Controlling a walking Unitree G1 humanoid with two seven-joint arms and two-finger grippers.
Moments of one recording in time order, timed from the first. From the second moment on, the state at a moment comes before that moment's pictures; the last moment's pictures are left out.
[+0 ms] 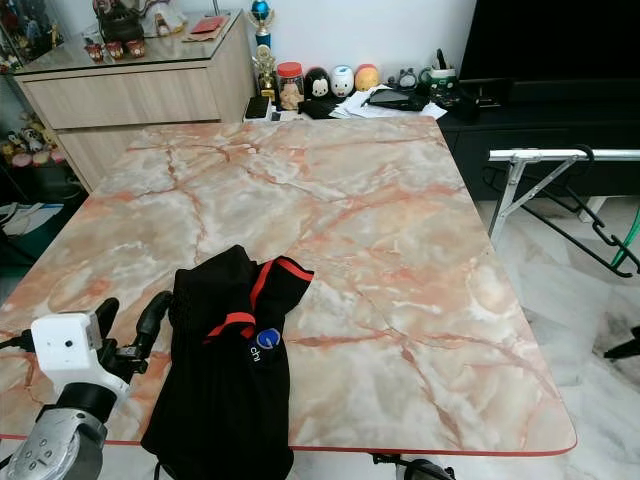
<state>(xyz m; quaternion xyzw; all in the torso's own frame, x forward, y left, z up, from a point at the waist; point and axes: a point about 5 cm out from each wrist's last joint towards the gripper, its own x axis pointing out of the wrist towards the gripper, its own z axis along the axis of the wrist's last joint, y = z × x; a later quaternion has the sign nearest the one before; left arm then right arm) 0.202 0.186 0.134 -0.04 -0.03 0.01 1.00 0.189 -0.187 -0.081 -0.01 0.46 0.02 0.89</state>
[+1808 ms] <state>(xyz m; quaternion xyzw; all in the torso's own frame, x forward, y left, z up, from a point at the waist) 0.207 0.177 0.131 -0.04 -0.02 -0.01 1.00 0.193 -0.185 -0.080 -0.01 0.46 0.03 0.89</state>
